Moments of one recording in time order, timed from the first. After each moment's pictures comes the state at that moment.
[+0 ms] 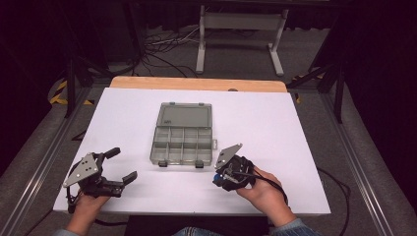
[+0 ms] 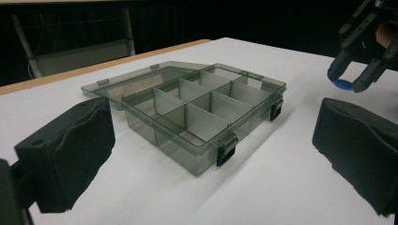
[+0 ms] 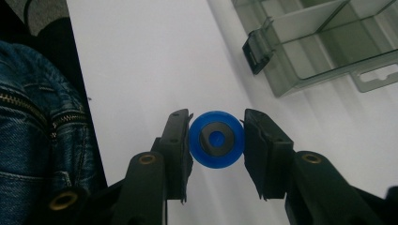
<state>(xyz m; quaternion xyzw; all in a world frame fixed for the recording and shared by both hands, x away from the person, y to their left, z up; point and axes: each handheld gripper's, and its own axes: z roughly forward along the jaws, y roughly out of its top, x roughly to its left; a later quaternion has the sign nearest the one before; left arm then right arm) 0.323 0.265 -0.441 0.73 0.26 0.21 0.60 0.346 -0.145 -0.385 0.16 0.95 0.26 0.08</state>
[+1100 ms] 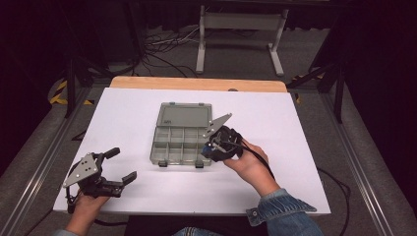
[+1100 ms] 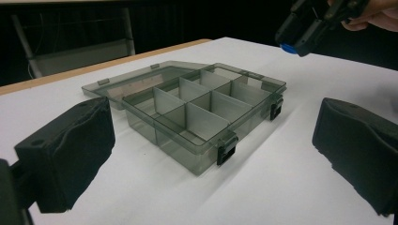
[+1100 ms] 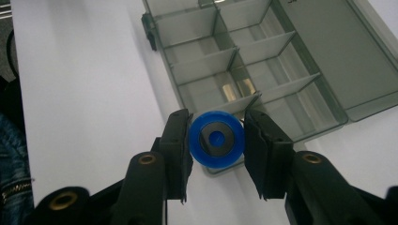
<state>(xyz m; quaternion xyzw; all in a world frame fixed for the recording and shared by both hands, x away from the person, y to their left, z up) 0.322 0.265 -0.441 0.73 0.26 0.21 0.60 0.407 -0.116 -0.354 0.16 0.94 0.29 0.10</state>
